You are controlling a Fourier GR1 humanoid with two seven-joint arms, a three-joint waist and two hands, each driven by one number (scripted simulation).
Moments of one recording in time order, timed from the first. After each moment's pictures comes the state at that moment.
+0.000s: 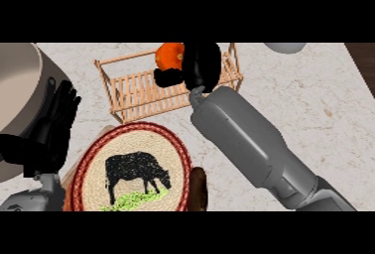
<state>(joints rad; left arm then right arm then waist) -0.11 0.15 0.06 -1.69 -0.01 0.12 0.18 -1.08 0.00 0.44 -0.90 0.57 -0.63 0.73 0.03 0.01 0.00</state>
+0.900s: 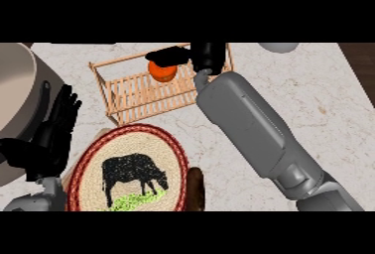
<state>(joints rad) -0.08 0.13 0.06 -1.69 -0.03 0.13 0.17 -1.14 -0.01 0.31 -0.88 0.30 -0.70 0.47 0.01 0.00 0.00</state>
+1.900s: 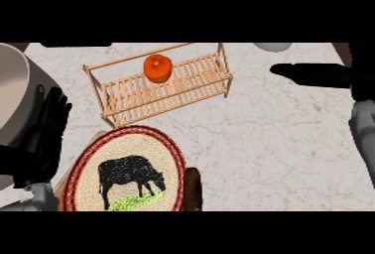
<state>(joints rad) -0.05 0.14 0.09 -1.74 -0.02 0.13 0.20 -0.60 -0.45 0.08 -1.65 0.16 -0.44 0.70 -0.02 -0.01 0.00</state>
